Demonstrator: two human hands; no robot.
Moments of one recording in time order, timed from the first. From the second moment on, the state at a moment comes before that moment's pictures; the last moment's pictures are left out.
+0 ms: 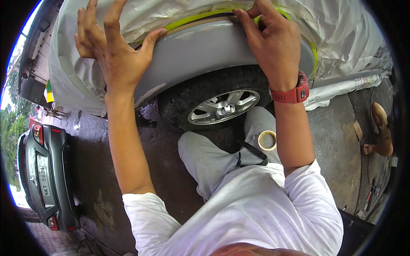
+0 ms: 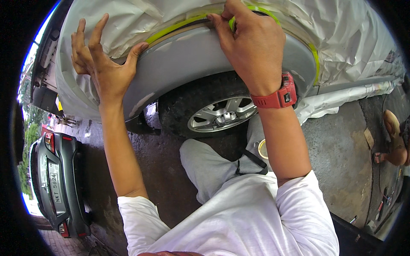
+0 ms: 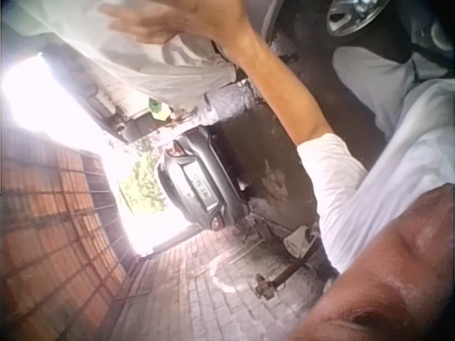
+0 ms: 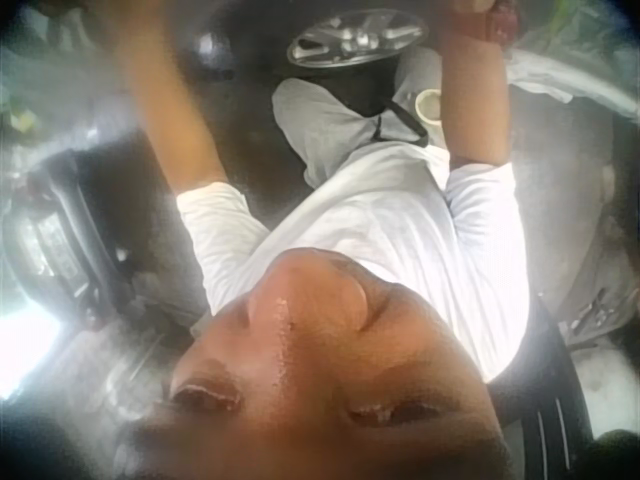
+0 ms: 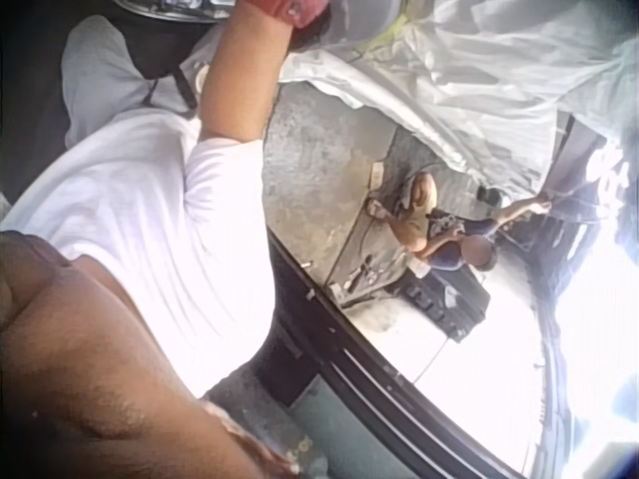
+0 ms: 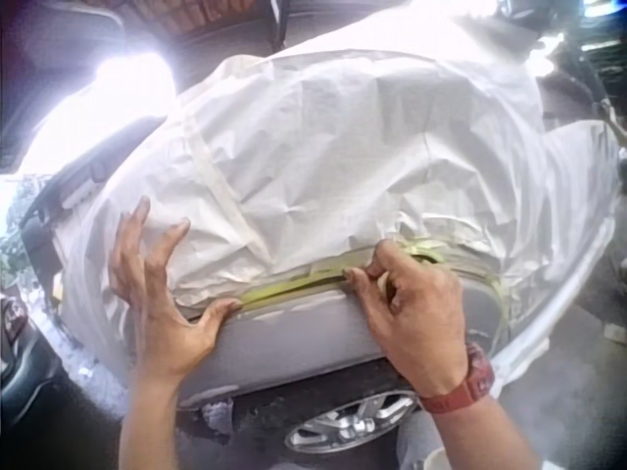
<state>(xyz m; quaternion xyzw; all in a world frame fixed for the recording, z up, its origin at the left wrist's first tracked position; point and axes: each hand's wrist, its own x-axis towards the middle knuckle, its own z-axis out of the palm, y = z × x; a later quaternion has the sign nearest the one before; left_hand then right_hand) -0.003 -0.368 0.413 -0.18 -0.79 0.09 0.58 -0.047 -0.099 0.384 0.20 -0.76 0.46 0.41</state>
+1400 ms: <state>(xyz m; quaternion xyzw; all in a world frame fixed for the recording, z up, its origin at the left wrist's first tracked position) -0.012 -0.353 0.412 -0.16 -0.79 0.09 0.58 -0.050 -0.090 0.385 0.26 -0.78 0.35 0.45</state>
